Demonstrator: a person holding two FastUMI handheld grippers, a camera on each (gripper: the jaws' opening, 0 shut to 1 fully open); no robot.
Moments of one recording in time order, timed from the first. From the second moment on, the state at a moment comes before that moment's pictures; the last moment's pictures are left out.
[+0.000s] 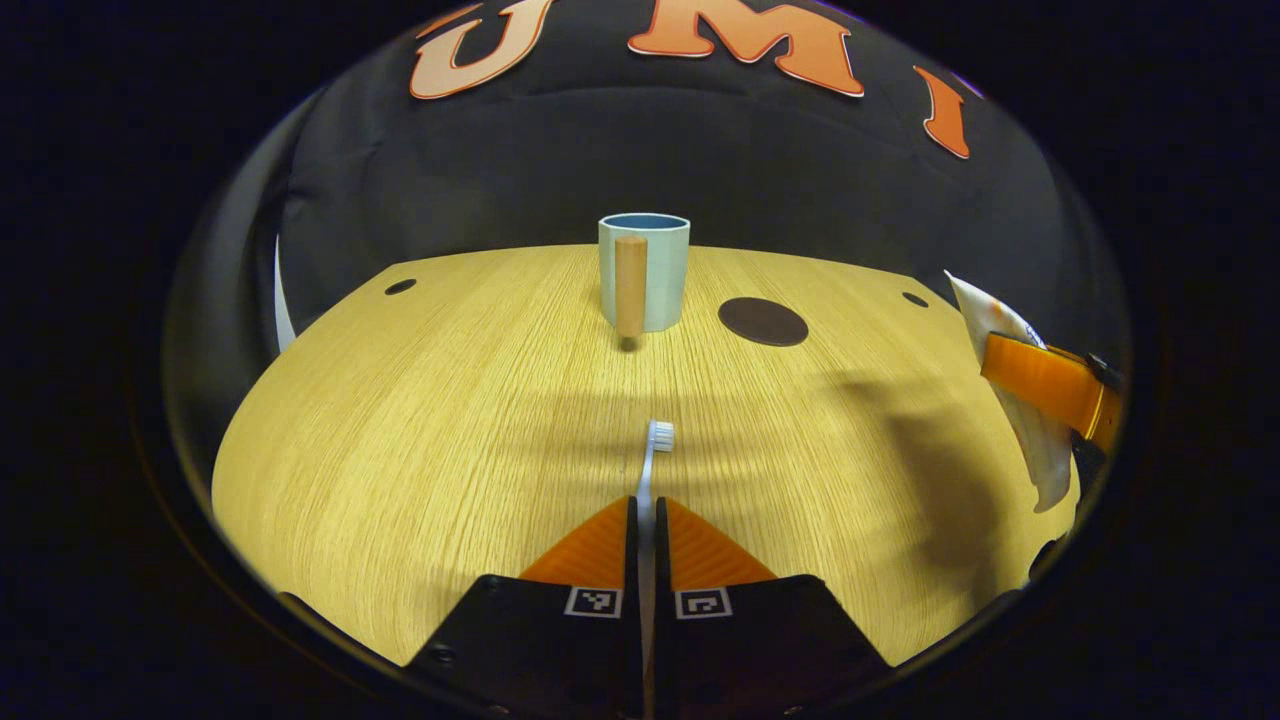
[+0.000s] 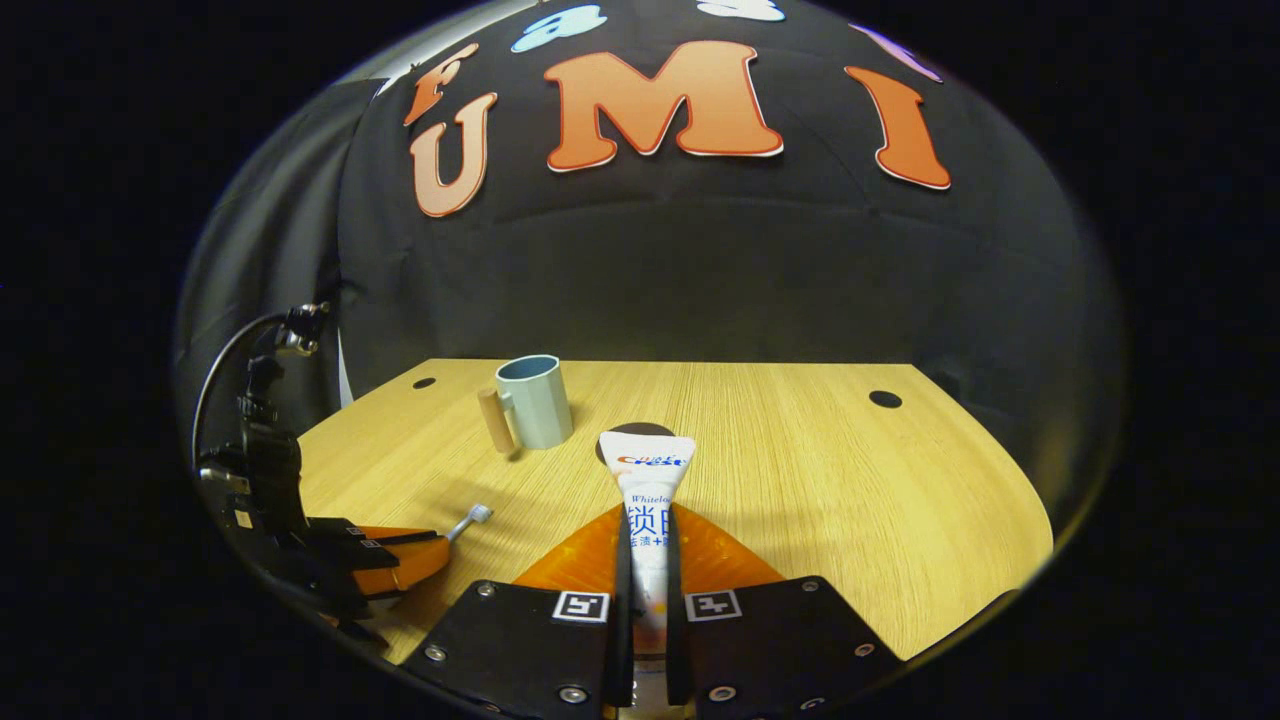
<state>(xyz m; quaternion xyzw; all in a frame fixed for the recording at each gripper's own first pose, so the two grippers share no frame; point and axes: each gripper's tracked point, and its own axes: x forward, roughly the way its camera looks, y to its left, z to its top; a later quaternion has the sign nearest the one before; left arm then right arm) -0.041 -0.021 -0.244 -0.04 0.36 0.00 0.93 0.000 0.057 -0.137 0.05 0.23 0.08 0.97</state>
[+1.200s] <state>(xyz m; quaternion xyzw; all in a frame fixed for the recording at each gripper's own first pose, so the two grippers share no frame) 0.092 0.003 -0.073 -0.03 0.07 0.01 1.00 0.047 0.051 -0.042 0.05 0.11 0.08 0.99</state>
